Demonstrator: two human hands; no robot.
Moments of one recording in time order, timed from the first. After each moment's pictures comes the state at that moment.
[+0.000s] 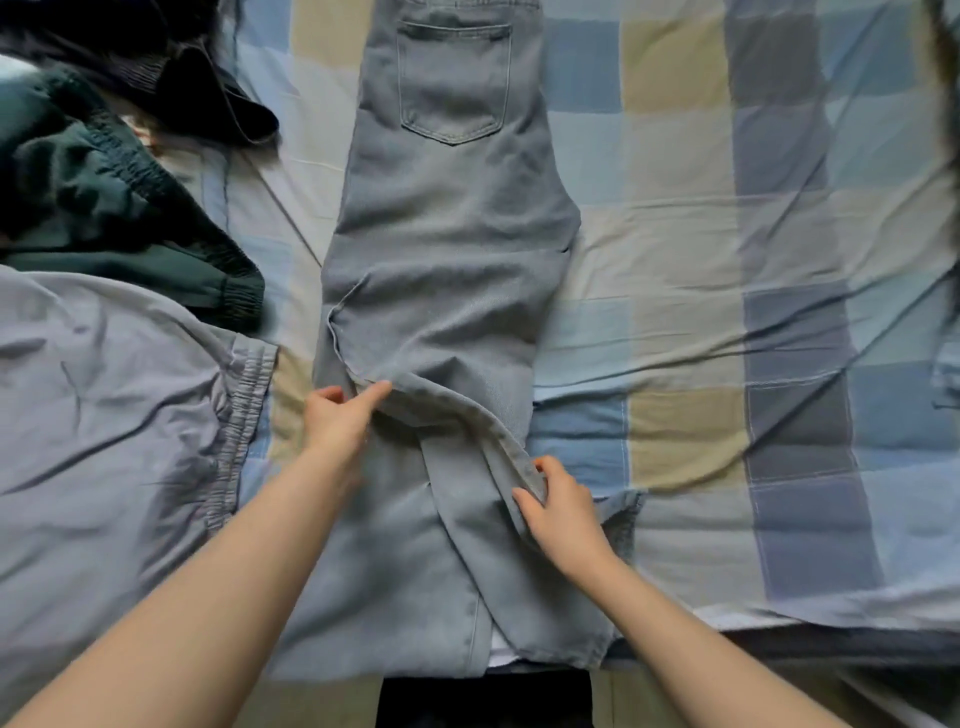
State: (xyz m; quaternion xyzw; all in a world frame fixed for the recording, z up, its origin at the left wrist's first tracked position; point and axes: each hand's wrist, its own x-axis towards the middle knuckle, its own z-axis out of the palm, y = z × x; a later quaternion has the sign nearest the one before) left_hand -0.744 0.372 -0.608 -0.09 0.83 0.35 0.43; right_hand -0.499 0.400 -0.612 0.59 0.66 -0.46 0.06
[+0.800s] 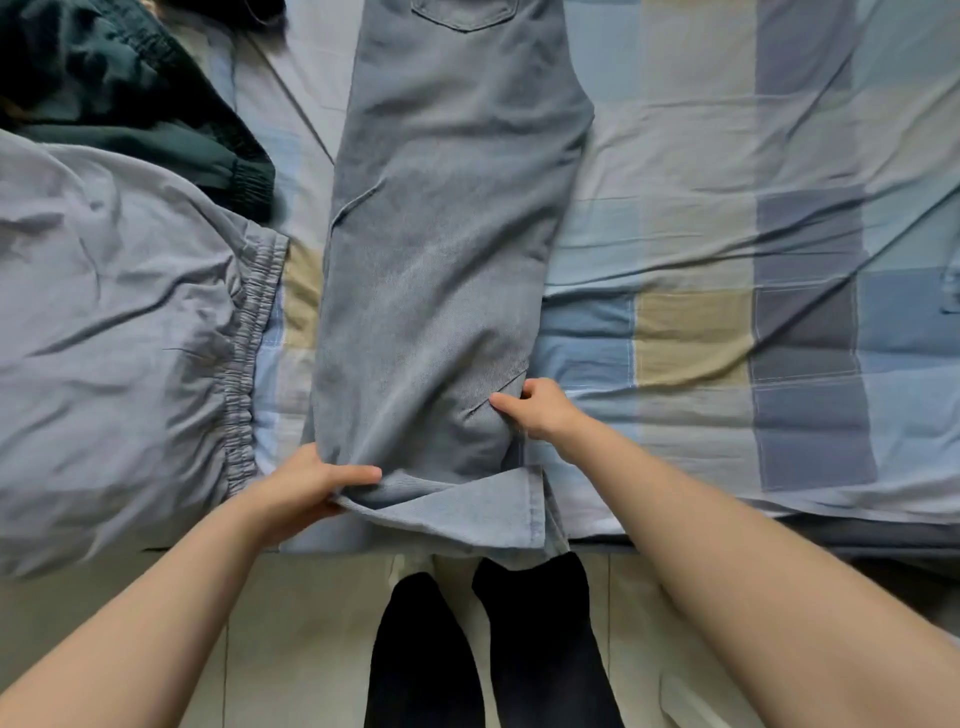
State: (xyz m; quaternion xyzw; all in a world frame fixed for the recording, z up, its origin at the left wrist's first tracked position) left_hand -0.714 0.185 -0.598 -0.04 0.67 0.27 0.69; right_hand -0.510 0.376 -0.625 0.60 0.49 -0.61 0.14
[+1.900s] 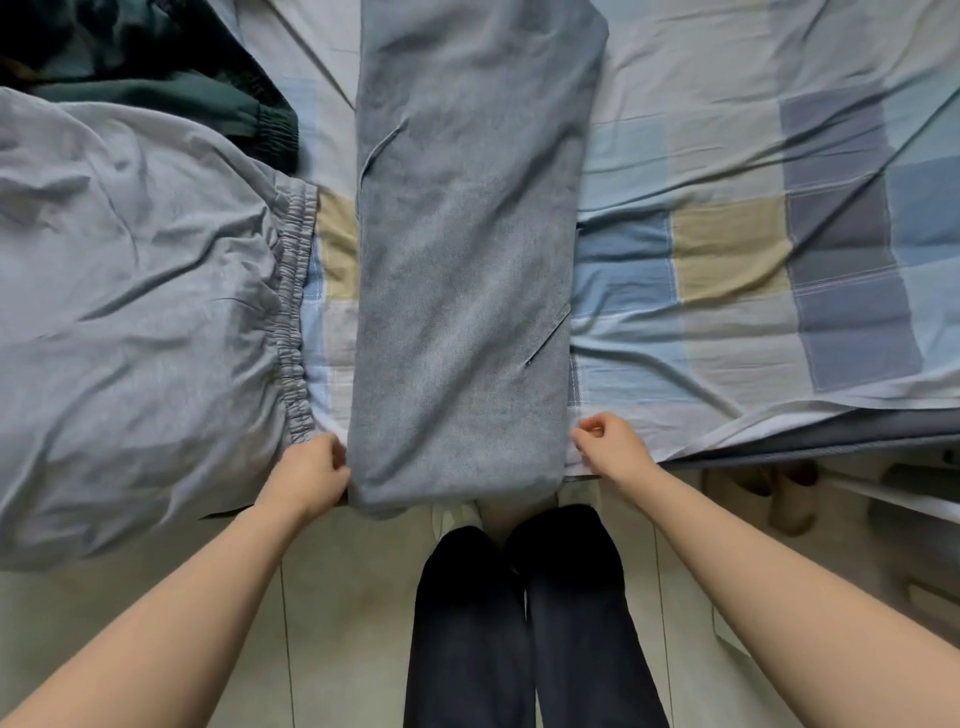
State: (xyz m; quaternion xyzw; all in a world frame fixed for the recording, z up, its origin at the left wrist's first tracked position) left_hand -0.763 0.096 -0.631 0.35 0.82 -0.10 0.44; right_hand -0.445 0.247 -0.649 0.70 0.51 -0.47 0.15
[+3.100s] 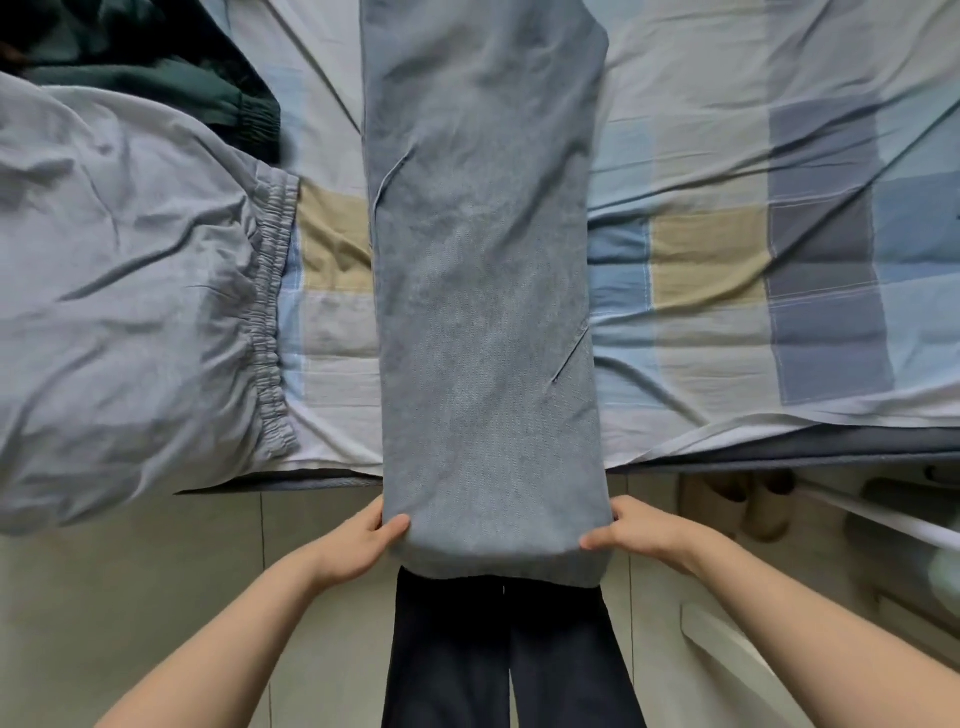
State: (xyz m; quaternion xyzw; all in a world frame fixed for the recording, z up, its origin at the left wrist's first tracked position) left_hand -0.663 0.061 -0.613 0.23 0.65 0.08 0.72; right_hand -0.351 0.235 -0.606 0.52 0.42 -0.67 0.33
